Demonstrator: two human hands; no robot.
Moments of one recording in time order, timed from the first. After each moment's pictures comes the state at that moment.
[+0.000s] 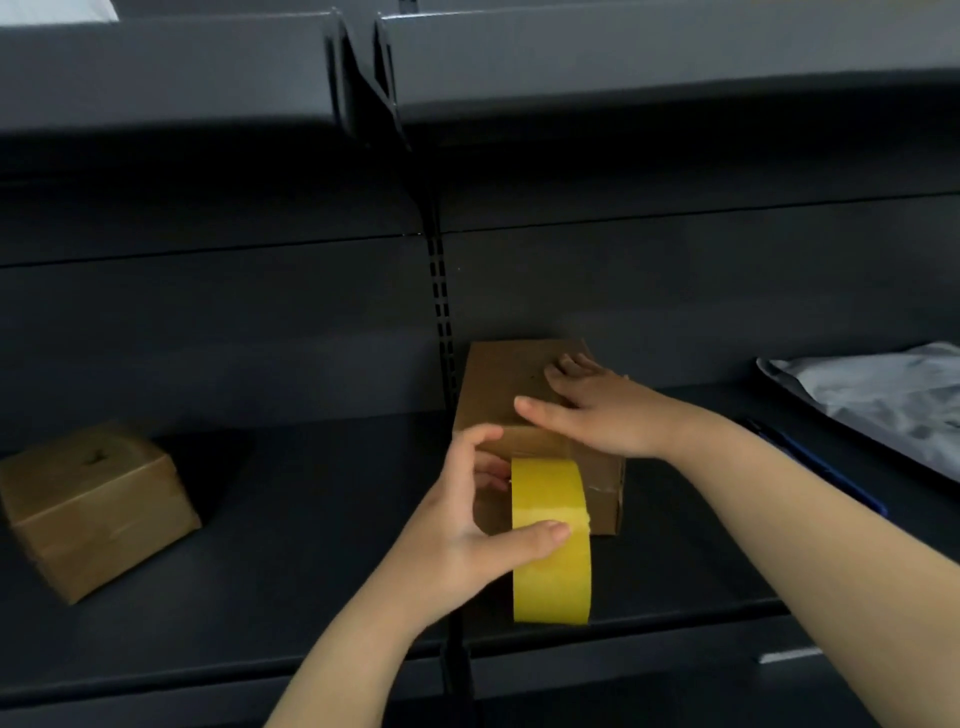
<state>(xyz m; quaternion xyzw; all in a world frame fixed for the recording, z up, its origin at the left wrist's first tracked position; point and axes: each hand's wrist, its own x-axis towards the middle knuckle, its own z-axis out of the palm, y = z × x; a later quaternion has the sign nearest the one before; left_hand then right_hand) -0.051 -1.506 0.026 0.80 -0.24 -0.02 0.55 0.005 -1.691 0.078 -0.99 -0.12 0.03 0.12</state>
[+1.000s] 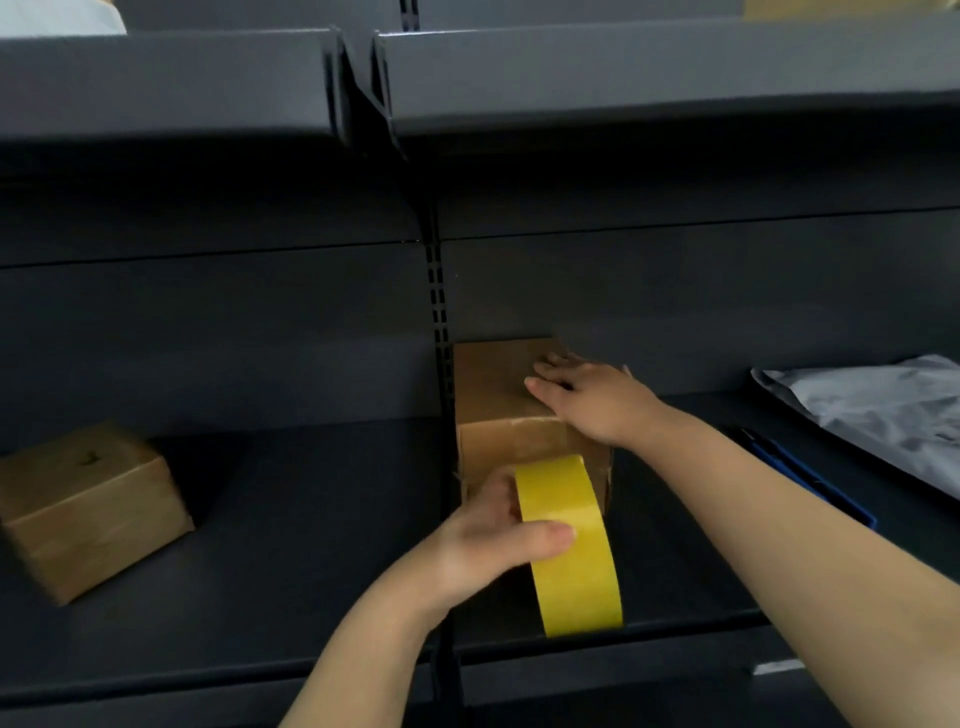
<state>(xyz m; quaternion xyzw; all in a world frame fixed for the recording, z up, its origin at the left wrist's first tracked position) -0.046 -1.524 0.027 0.73 -0.27 -0.19 0.60 0.047 -1.703 0.063 -0.98 -0.08 -0.06 0.17</state>
